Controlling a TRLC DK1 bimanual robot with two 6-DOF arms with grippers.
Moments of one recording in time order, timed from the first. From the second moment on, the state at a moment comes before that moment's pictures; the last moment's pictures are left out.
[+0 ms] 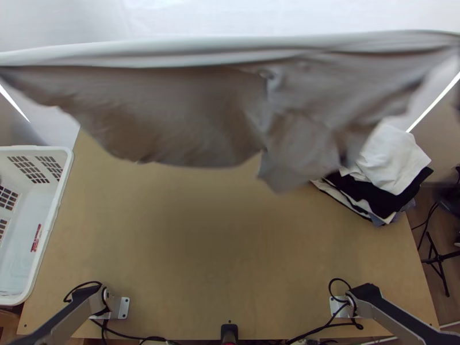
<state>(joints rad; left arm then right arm) 0.25 1.11 1.97 -0.66 0.04 -0.56 0.31 1.04 1.81 -0.30 0.14 0.40</state>
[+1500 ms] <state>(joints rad) 0.13 0.27 0.74 -0.85 0.12 -0.36 0.39 0.47 0.83 -0.67 0.06 0.59</state>
